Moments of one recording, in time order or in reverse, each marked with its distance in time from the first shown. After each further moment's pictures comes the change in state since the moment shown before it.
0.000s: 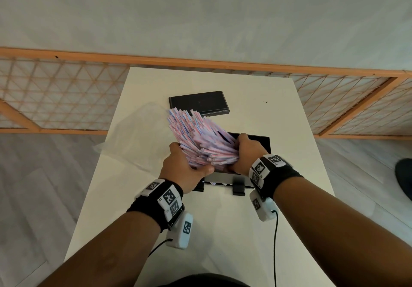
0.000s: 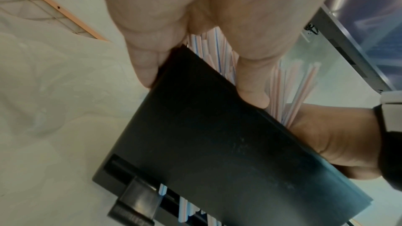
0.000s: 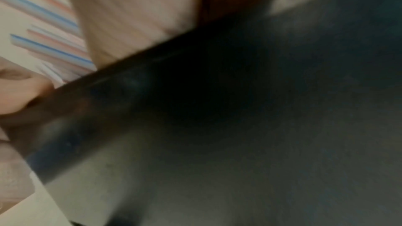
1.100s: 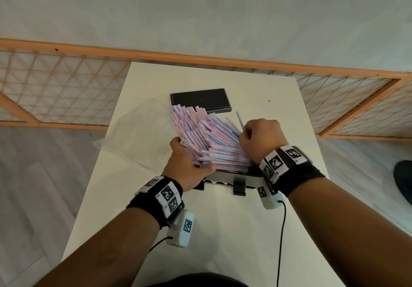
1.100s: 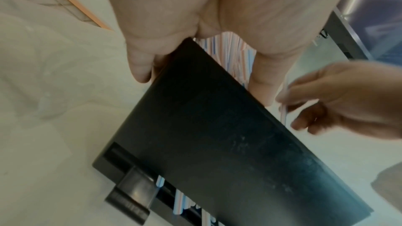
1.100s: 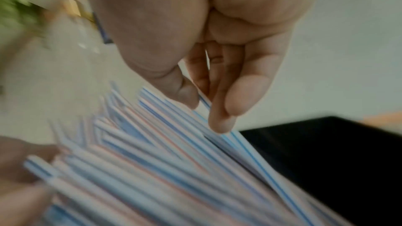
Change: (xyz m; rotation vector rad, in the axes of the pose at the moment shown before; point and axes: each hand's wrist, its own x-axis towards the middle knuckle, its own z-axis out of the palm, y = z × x) left_hand 0.012 -0.015 0.008 -0.154 -0.101 0.098; right_hand -0.007 -0.009 -0.049 -0.068 0.250 -0.068
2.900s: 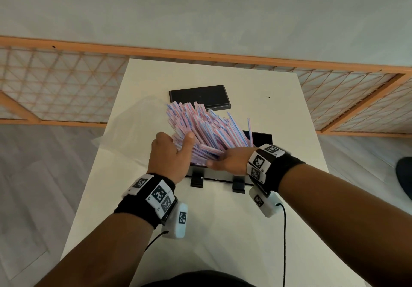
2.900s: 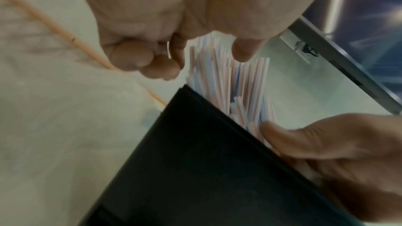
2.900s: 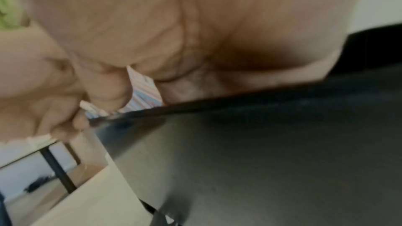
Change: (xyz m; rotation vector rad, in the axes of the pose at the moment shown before) left_hand 0.000 0.022 -0.018 0.120 0.338 -0.086; right_hand -0.014 -0.027 0.021 -0.073 -0.804 -0.138
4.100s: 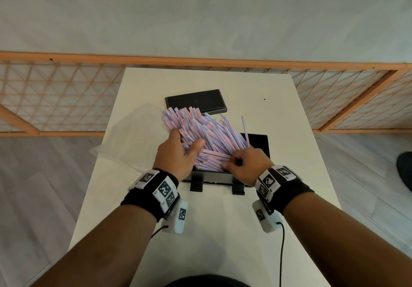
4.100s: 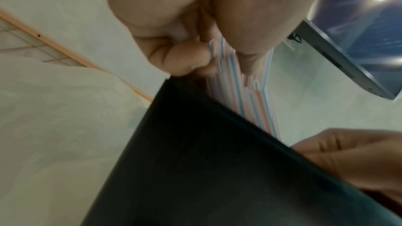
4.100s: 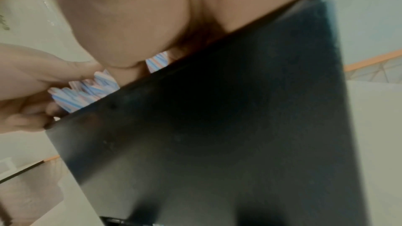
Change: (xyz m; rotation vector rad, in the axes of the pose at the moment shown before) left_hand 0.006 0.017 0.006 0.066 -0.123 0.162; right_hand 0.004 0.047 0.036 0.233 0.609 -0.042
